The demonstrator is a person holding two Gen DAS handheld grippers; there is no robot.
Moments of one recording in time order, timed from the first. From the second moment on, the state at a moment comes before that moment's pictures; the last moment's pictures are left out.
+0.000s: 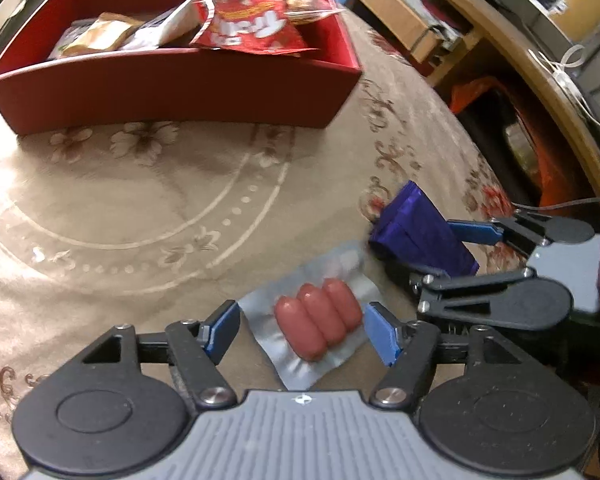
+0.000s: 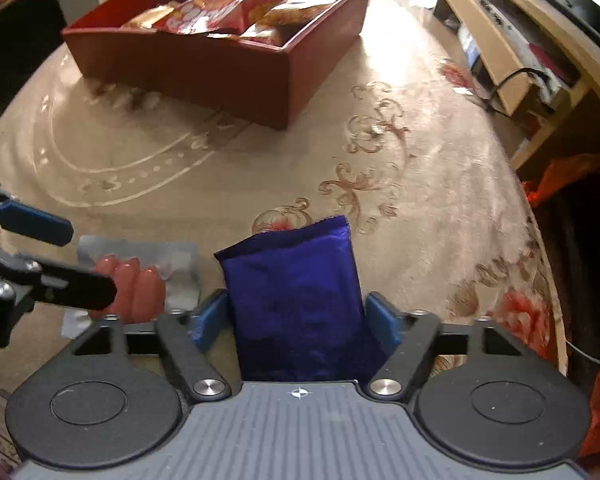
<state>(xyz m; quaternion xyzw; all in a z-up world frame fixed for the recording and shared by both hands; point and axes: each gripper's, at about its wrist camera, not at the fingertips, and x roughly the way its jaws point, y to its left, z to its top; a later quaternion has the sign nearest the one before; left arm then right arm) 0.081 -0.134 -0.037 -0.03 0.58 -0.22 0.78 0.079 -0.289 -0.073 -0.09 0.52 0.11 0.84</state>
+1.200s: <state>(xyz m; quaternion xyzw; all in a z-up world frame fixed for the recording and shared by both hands) 0.083 -0.194 -0.041 0.12 0.54 -0.22 0.80 0.060 -0.336 -0.073 0.02 0.51 0.06 0.86</state>
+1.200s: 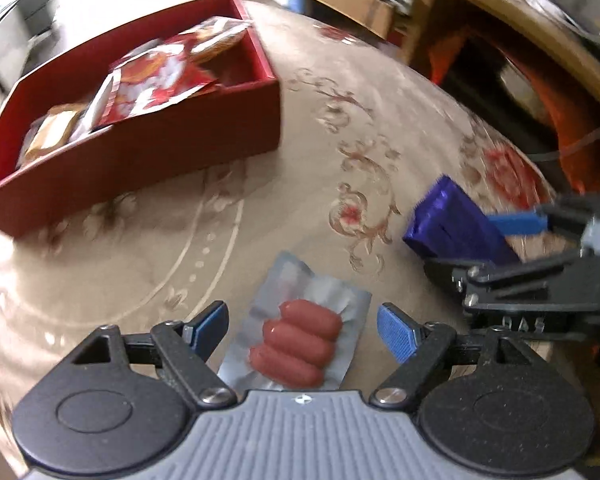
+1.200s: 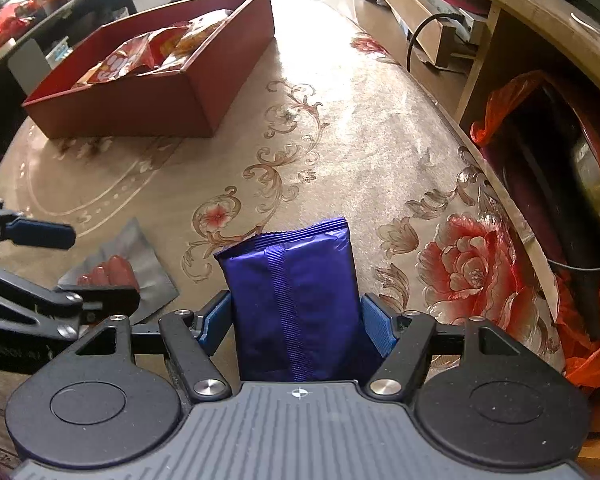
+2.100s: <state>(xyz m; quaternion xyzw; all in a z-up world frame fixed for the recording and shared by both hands) 0.074 -0.132 -0.044 0.09 0.53 -0.23 0.81 0.049 -0.284 -0.052 0.00 0.52 0.03 0.85</state>
